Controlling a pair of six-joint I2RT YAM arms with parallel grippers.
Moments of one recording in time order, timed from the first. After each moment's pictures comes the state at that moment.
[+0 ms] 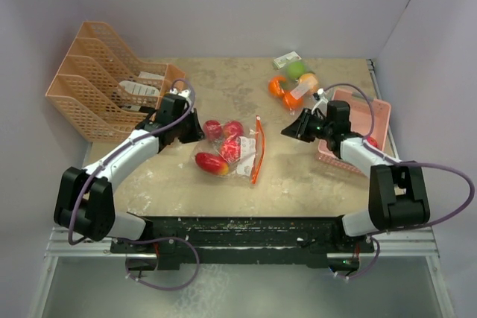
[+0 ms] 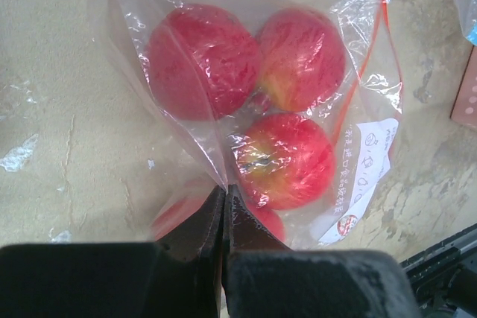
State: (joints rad) left arm -0.37 1.40 0.95 -0.35 0.17 -0.52; right arm 0.13 1.44 0.73 0.12 -0.62 0.53
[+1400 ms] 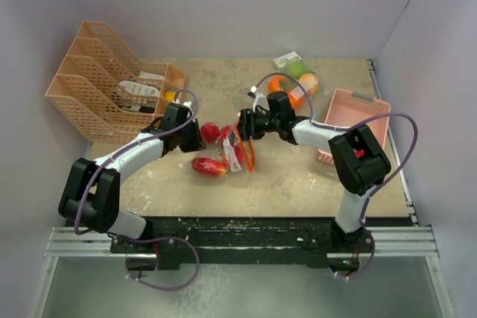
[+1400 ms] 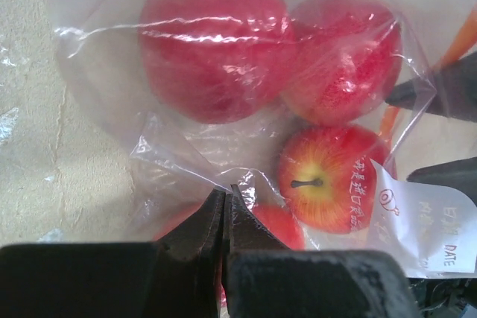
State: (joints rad) left arm -0.37 1.46 0.85 -0.28 0.18 -0.55; right arm 0.51 1.83 1.05 0.18 -0.68 0.49
